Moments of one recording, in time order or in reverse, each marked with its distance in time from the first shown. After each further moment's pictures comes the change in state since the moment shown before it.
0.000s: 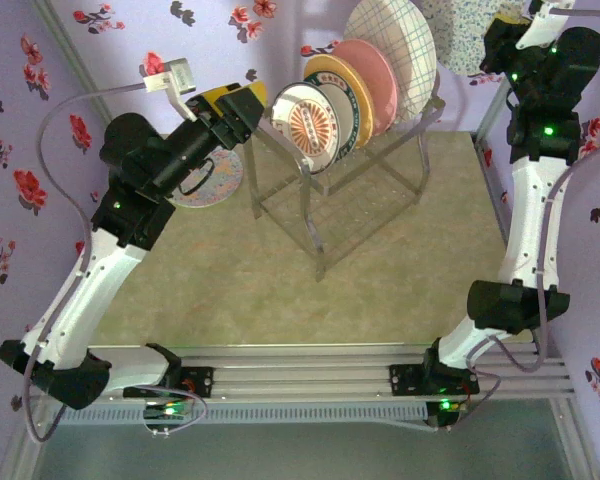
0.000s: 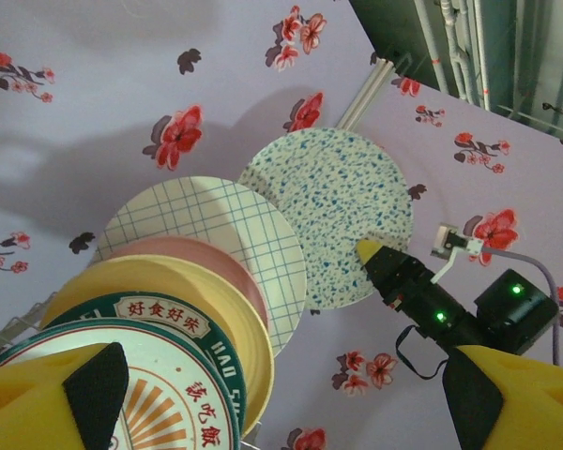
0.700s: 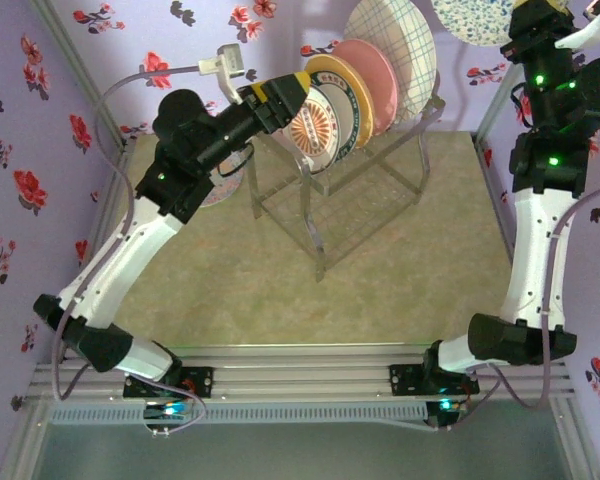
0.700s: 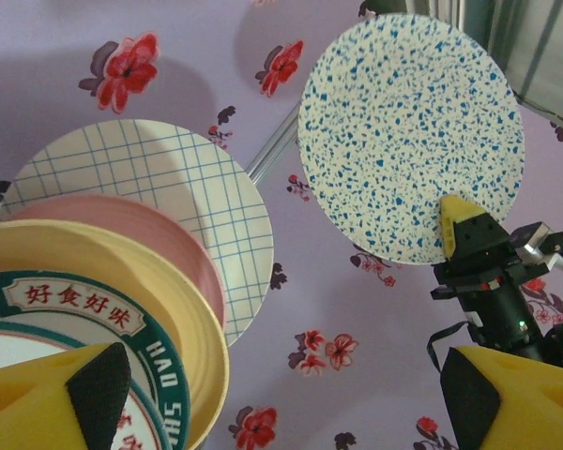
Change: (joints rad) left arm -0.075 0.229 0.164 0.040 0.035 -0.098; right arm 0.036 -0.182 -0.171 0.342 0.028 0.504
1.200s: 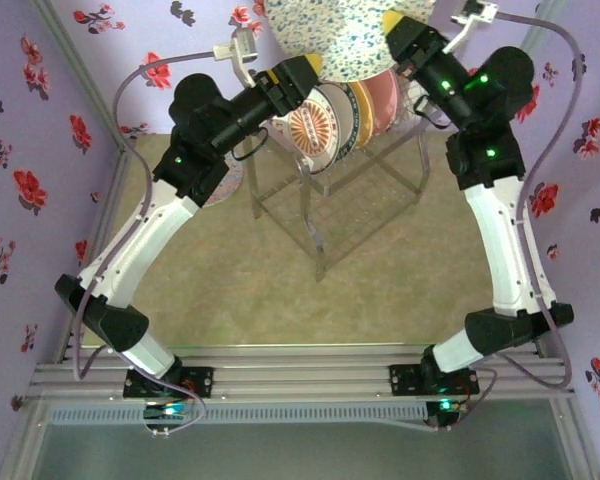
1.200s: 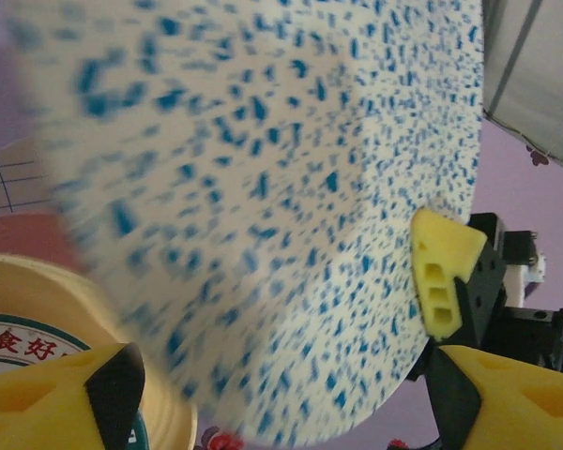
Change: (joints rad) left arm 0.000 0.114 0.125 0.034 0.019 -0.066; right arm 0.417 0.082 0.047 -0.100 -0.138 0.161
